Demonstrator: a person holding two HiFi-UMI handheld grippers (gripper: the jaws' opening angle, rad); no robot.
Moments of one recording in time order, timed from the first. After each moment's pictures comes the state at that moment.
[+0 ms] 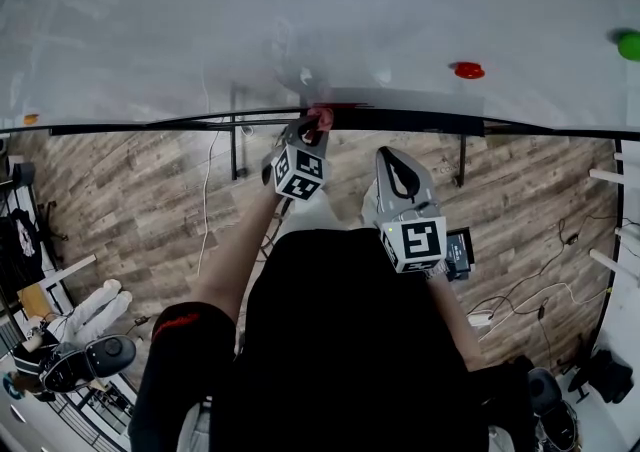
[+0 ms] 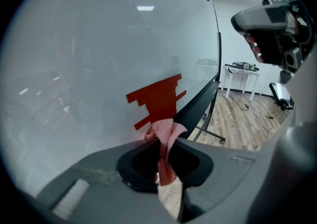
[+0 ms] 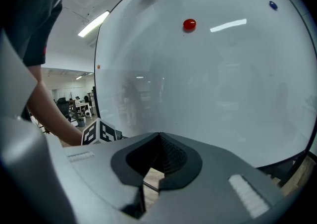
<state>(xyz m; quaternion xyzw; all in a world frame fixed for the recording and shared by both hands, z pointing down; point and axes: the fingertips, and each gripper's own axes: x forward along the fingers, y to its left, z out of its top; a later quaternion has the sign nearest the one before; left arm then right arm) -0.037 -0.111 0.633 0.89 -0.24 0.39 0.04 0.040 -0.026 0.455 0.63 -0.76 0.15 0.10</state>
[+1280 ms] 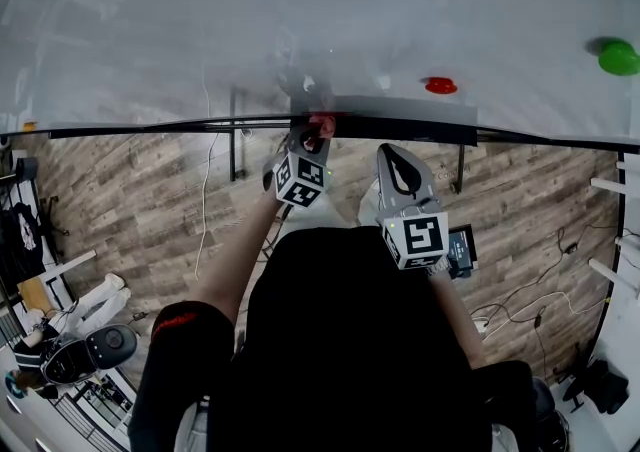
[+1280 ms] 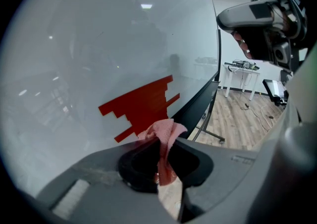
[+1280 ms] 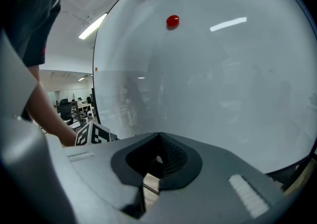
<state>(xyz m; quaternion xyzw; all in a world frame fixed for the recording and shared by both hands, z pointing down) -0.009 -0.102 0.637 0.89 -0.24 0.40 0.04 0.078 -0.039 0.458 0.61 -0.77 0.15 0.10</state>
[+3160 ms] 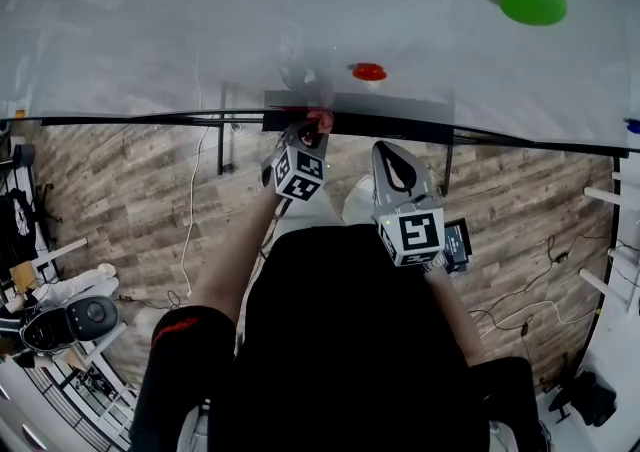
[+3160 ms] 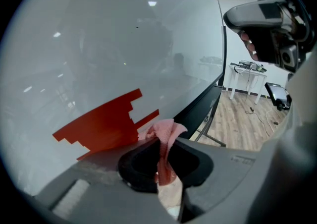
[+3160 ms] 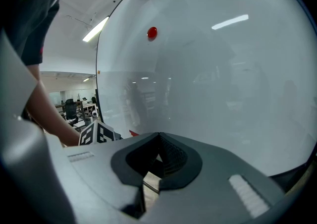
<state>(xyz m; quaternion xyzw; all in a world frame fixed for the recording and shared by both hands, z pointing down) 0.049 -0.083 0.632 0.88 -0.27 0.40 0.05 0.132 -0.018 0.453 0.59 -0.78 0.15 0.10</state>
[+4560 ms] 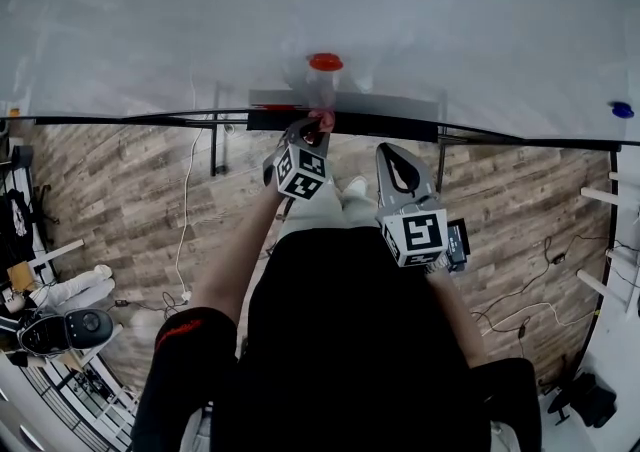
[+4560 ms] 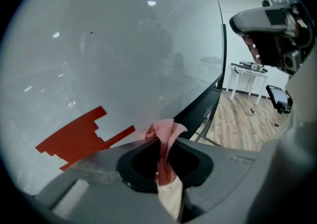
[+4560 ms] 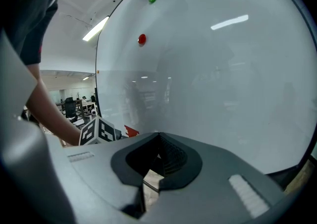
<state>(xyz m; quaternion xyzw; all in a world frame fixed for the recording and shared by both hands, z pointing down) 0.089 -0.071 0.635 0.88 -0.27 0.40 0.06 0.174 0.002 0.462 0.60 -0.78 0.15 0.11</state>
